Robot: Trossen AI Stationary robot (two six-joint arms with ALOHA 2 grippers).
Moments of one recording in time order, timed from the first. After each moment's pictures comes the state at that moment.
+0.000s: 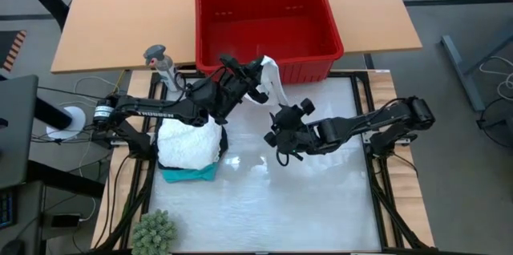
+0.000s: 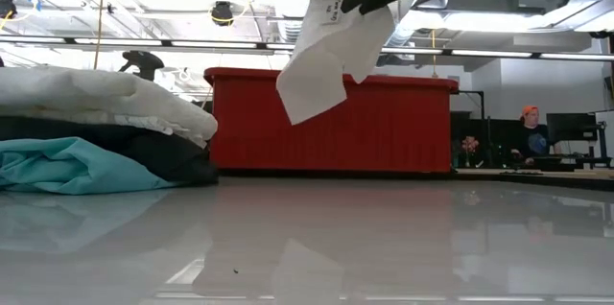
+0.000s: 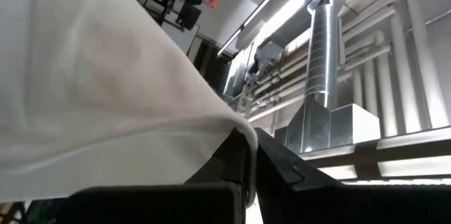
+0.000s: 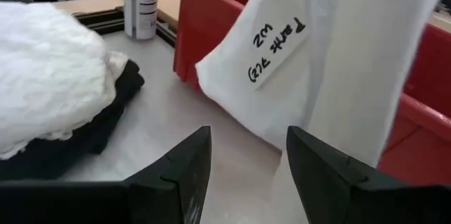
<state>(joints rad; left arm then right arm) 0.05 1.60 1.39 0.64 -0.84 -1.82 0.22 1.57 1.34 -0.55 1.05 0.48</state>
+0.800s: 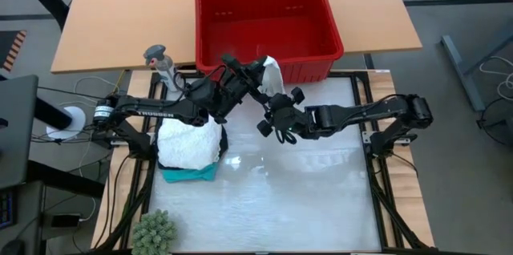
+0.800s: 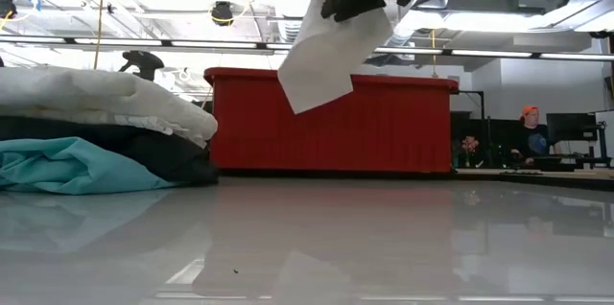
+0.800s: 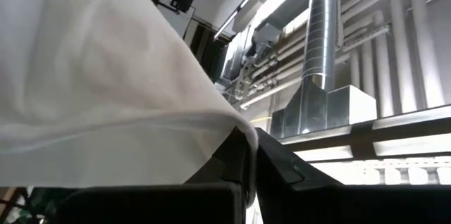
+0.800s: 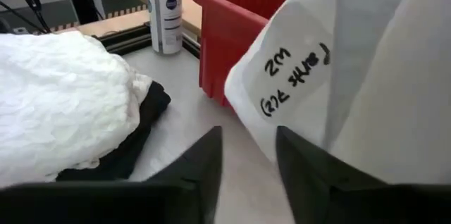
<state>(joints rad) 0.04 1.60 1.39 0.68 -0.77 -1.78 0.08 1.57 1.34 -0.35 0.82 0.34</state>
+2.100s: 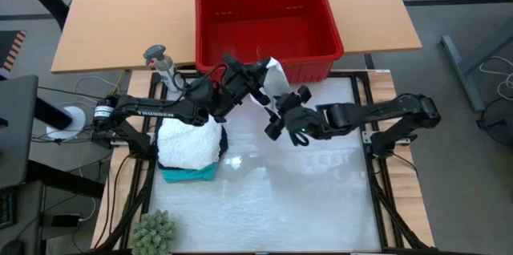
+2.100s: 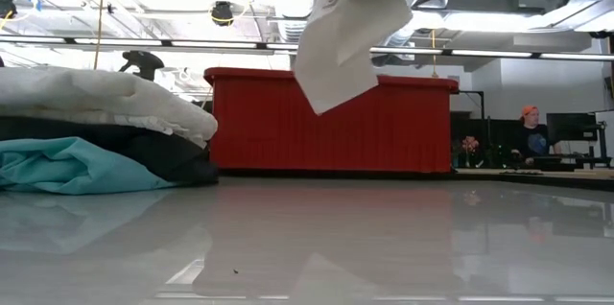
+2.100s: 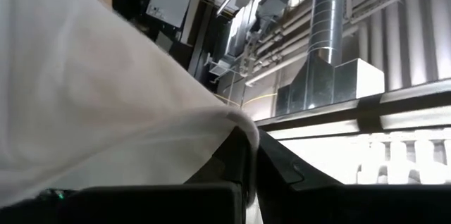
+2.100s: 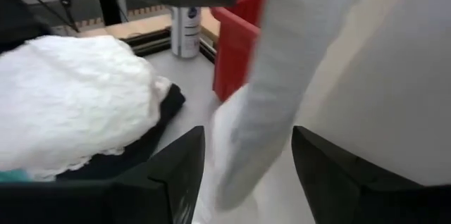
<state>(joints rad) 0.05 1.60 1.39 0.69 -0.67 -1.76 0.13 1.50 1.41 -0.49 0.81 0.31</state>
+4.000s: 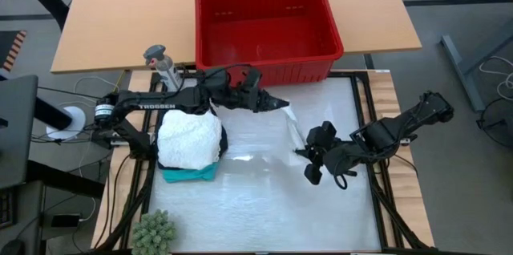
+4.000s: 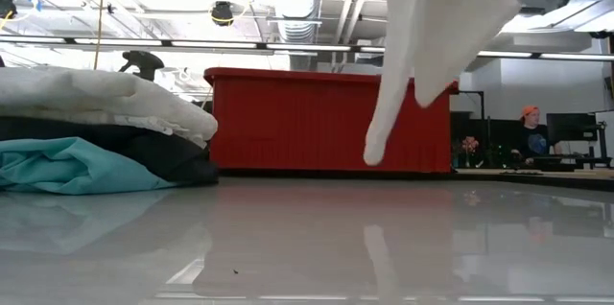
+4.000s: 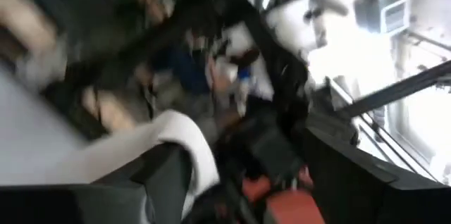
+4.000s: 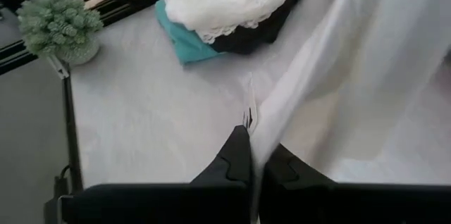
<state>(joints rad) 0.18 1.61 1.39 0.38 0.36 -1.16 0.50 1.33 1.41 -0.91 0.55 0.81</state>
